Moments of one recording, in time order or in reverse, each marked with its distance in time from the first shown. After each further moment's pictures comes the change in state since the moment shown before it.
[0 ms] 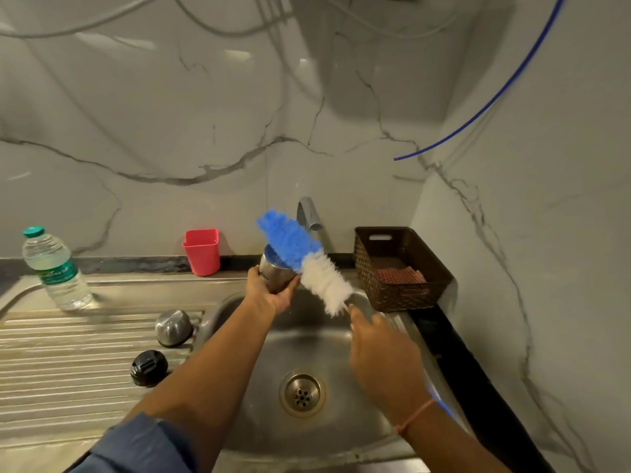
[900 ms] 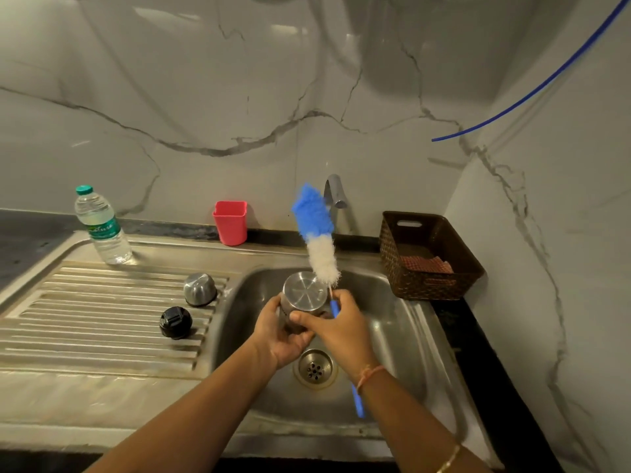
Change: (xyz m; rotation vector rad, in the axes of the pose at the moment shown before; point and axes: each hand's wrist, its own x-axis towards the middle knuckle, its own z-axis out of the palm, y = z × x) left_hand -0.055 -0.036 -0.085 0.119 0.006 -0.223; right_hand 0.008 -0.042 0.042 1.124 -0.354 0.363
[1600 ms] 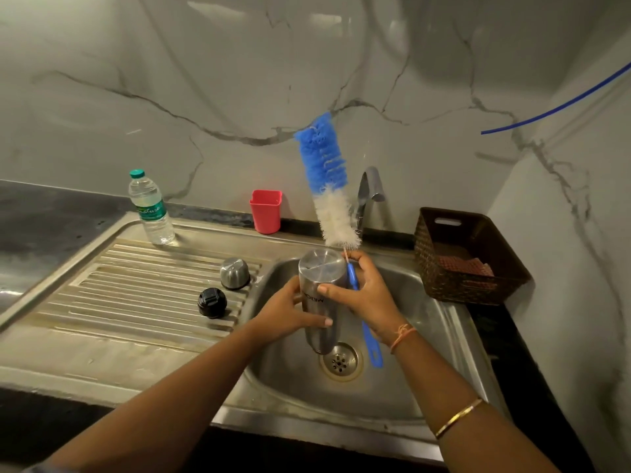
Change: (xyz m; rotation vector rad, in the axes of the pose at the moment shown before) left_hand -0.023 0.036 -0.034 1.402 -0.075 0.680; right_hand 0.028 -0.020 -0.004 0.234 -0.322 -0.175
